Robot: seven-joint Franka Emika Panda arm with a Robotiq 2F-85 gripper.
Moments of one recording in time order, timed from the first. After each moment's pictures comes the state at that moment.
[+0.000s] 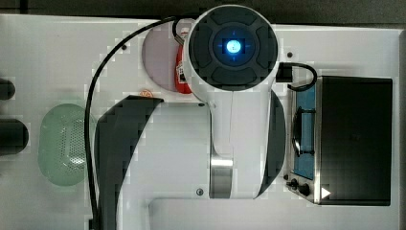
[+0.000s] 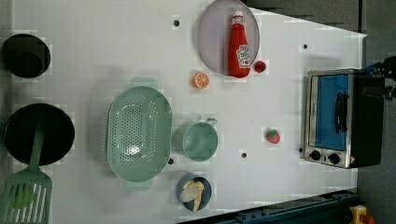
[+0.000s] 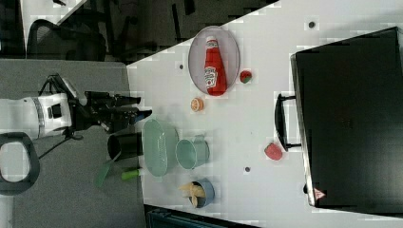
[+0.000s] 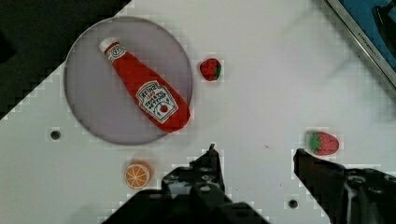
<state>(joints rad) -0.03 -0.02 0.02 -1.79 -0.02 0.21 -0.06</state>
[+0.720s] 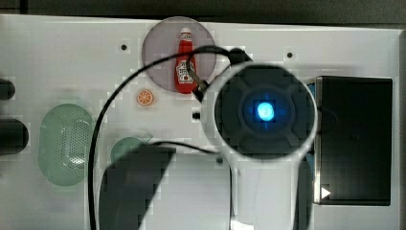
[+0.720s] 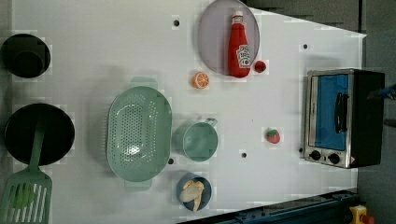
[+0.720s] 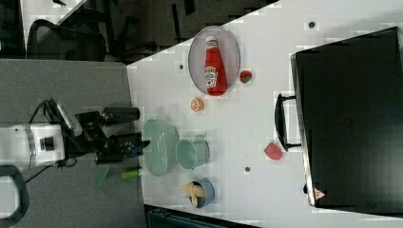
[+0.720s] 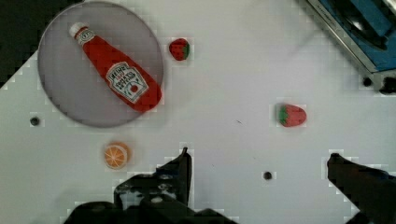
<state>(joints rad) -0.12 -0.16 0.08 -1.88 0.00 0.18 -0.06</state>
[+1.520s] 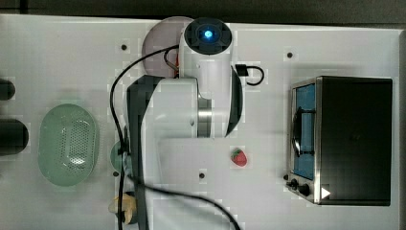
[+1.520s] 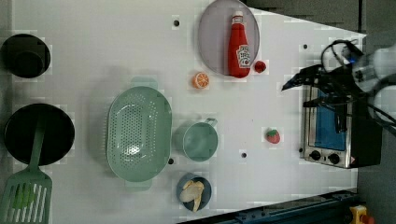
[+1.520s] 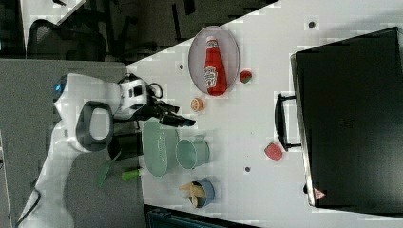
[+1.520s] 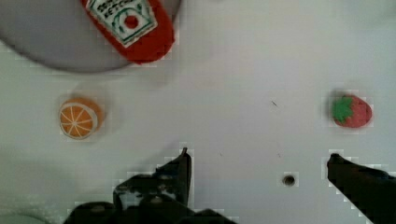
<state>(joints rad) -0.11 0.25 0.15 -1.88 0.01 0.33 -0.20</state>
